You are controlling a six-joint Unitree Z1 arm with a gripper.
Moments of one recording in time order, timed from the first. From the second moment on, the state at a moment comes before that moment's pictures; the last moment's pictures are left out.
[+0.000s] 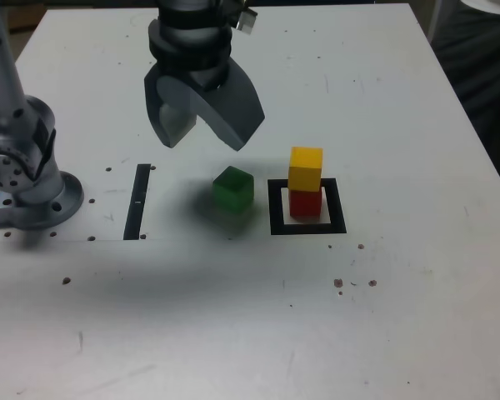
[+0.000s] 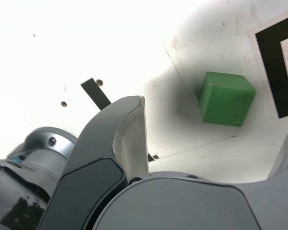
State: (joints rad) arm 0.03 1.63 -1.13 1.17 0.10 0.50
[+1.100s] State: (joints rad) arm -0.05 1.76 -1.05 1.02 0.16 0.51
